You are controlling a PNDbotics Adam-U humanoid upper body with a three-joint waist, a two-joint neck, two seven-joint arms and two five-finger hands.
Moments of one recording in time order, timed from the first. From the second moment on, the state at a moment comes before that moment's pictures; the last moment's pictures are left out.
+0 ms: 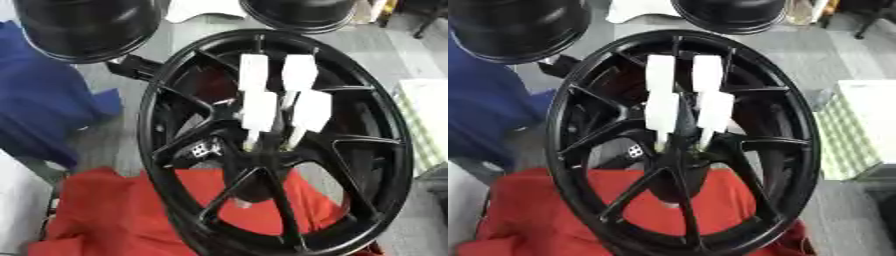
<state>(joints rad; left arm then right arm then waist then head) -0.32 0.91 0.10 -1.88 0.41 0.07 0.51 -0.68 -1.12 0.02 -1.89 0.04 0.14 0.57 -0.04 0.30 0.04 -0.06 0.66</state>
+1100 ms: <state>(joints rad) -0.33 0.92 0.09 -1.88 0.41 0.07 0.50 -0.75 -1.15 0.18 -1.99 0.09 0.10 0.91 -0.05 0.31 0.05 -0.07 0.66</state>
